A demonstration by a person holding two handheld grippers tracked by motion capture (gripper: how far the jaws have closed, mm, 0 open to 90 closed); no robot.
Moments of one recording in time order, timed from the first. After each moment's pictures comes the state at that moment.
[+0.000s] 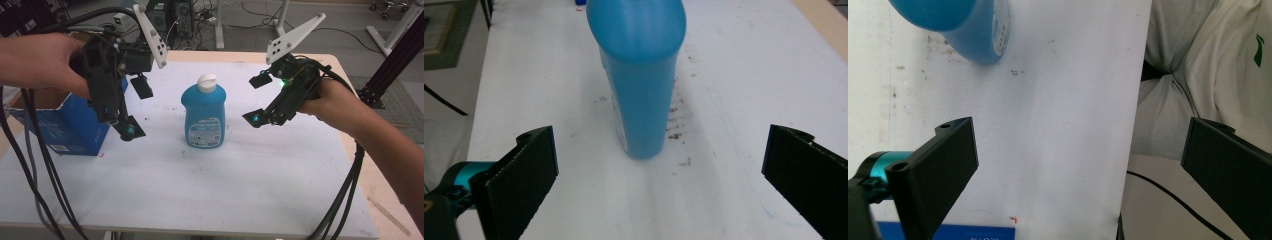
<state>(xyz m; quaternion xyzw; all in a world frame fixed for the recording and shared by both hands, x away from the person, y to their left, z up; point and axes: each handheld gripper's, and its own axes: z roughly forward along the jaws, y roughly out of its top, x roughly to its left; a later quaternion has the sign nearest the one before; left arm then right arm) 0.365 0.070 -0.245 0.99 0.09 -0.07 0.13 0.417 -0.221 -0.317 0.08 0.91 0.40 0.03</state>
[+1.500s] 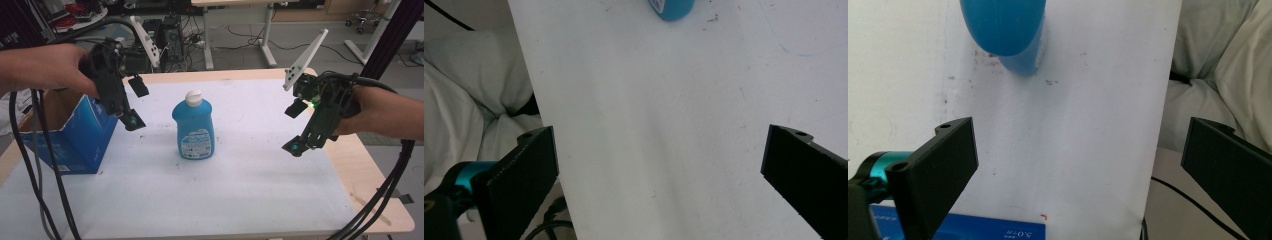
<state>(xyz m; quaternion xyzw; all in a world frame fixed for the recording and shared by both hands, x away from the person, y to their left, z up) 0.382 0.066 -0.225 0.99 0.09 -0.03 0.13 0.355 -0.277 -0.275 0.15 0.96 0.22 0.00</state>
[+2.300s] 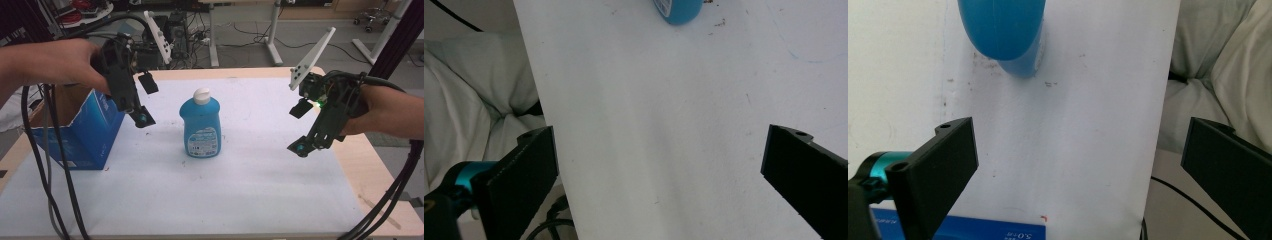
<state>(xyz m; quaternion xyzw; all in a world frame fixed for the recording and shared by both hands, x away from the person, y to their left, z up) 0.384 0.063 -0.225 0.99 0.09 -0.03 0.13 0.359 -0.270 -0.278 0.14 0.97 0.22 -0.01</state>
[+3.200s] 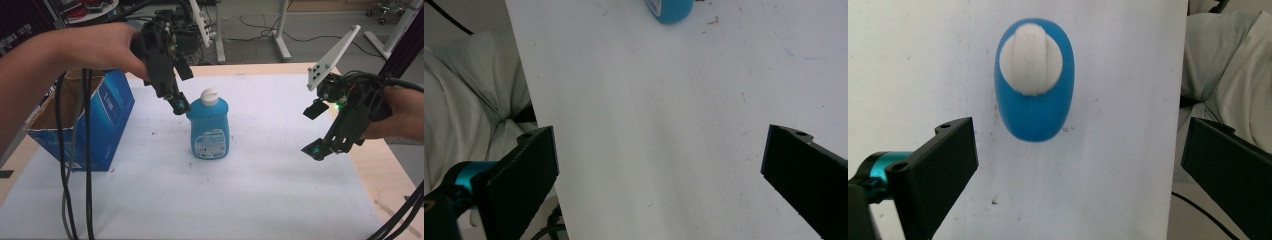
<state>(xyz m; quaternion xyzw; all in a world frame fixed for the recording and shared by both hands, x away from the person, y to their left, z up) 0.414 0.016 -0.220 0.99 0.05 -0.02 0.15 0.369 -0.277 -0.285 0.15 0.96 0.23 -0.01</state>
